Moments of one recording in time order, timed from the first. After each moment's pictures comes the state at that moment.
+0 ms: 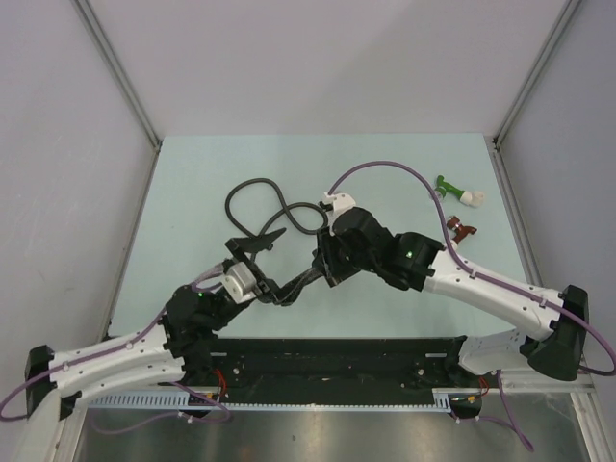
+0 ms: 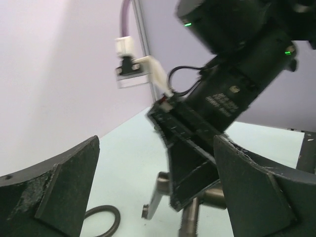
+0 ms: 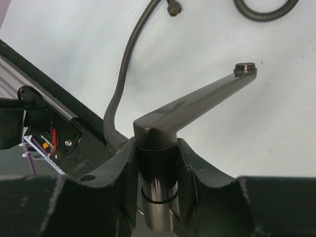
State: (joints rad) left arm -1.18 0.60 0.36 0.68 -0.18 0.29; right arm 1.05 1.31 1.24 -0.60 0.14 0.54
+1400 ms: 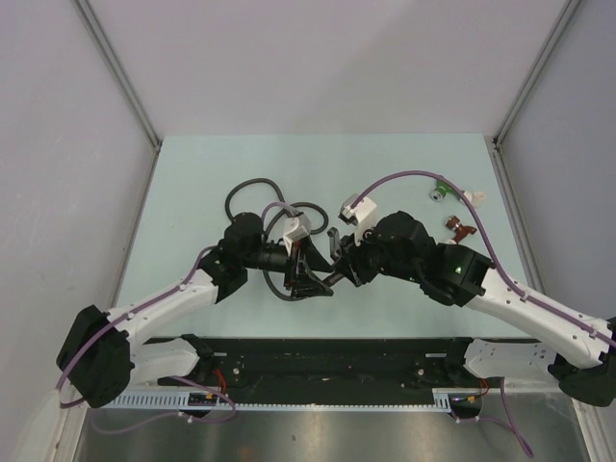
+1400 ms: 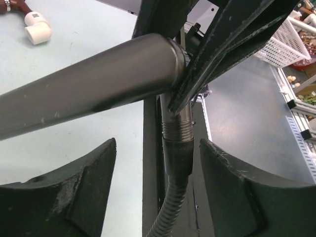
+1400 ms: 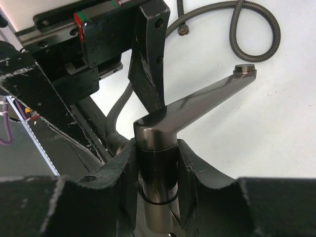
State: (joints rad) left arm -0.69 1.15 0.67 0.27 0.97 -0.23; right arm 1.03 1.06 1.16 -0.60 0.05 0.21
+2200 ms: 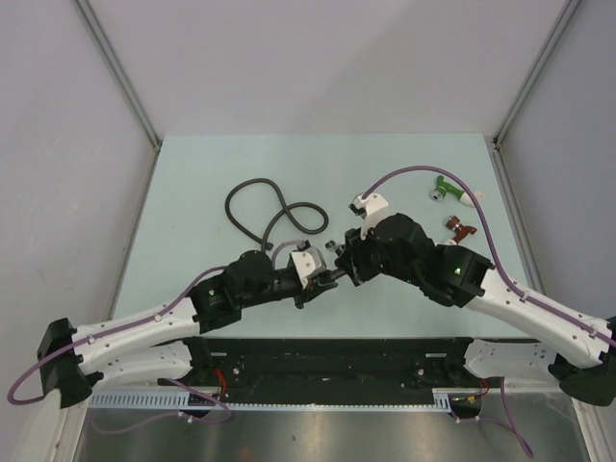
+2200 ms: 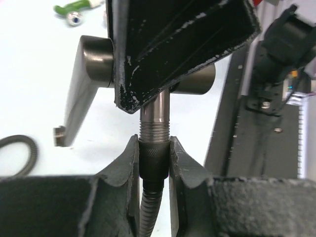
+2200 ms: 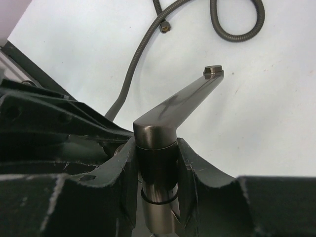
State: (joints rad) left arm -1.03 0.95 0.67 0.07 0.24 0.02; right arm 1.04 1.06 1.15 -0.62 0.17 0.39
